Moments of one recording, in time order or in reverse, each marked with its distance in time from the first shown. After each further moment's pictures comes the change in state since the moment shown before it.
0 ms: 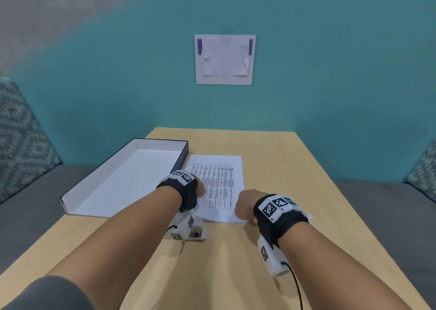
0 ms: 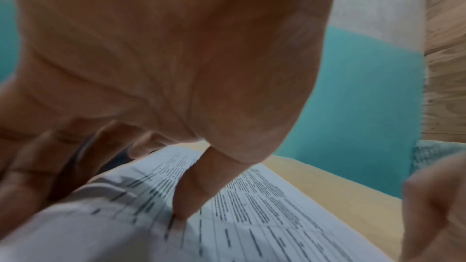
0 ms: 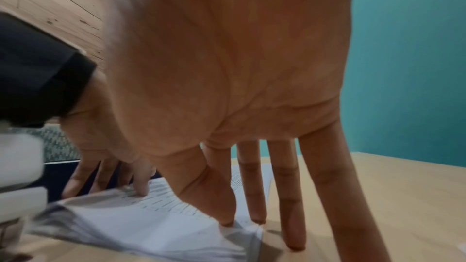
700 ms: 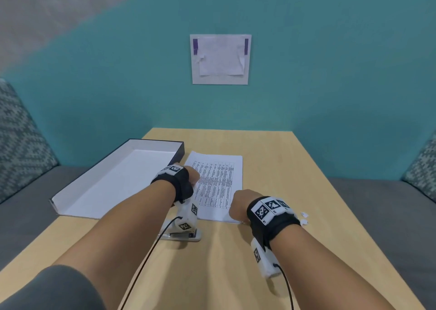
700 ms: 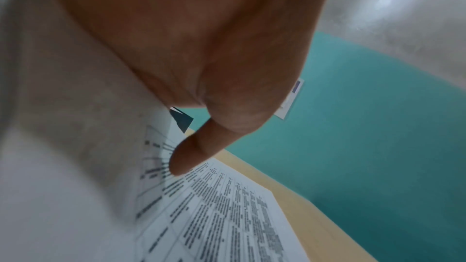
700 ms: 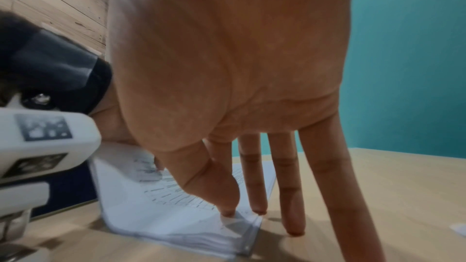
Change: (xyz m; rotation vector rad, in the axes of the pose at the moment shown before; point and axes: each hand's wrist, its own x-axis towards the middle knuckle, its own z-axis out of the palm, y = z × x) left_hand 0.020 -0.003 -0.030 -0.069 -0.025 -0.052; right_hand 0.010 0.008 0.008 0.069 0.056 -0.051
